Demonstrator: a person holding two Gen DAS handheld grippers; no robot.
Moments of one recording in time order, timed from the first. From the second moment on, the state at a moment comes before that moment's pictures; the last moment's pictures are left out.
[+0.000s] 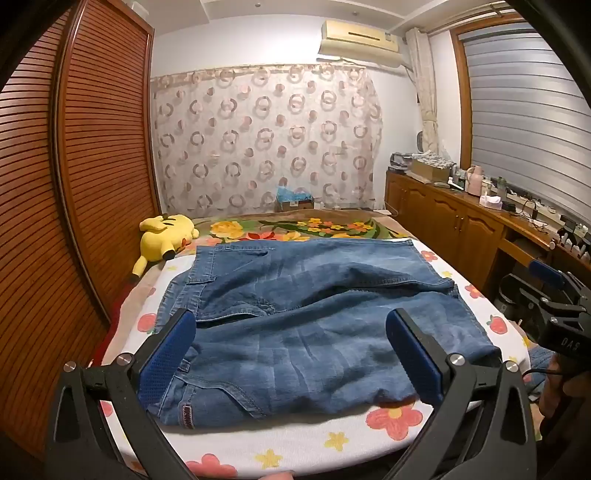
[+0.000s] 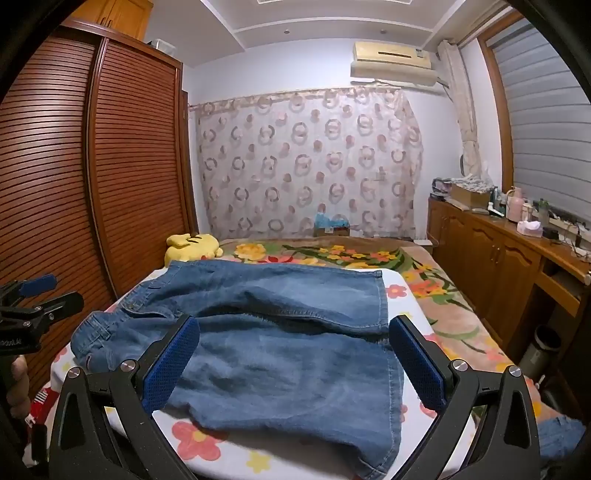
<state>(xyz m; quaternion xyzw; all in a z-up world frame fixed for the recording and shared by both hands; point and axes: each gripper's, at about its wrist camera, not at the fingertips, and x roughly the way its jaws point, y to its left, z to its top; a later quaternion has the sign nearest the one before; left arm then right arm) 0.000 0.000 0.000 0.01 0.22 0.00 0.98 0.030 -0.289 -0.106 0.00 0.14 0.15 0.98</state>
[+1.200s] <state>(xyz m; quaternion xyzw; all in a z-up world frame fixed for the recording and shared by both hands) 0.000 0.000 0.000 0.01 0.22 0.00 0.98 0.026 -0.290 -0.103 0.00 0.13 0.15 0.98</state>
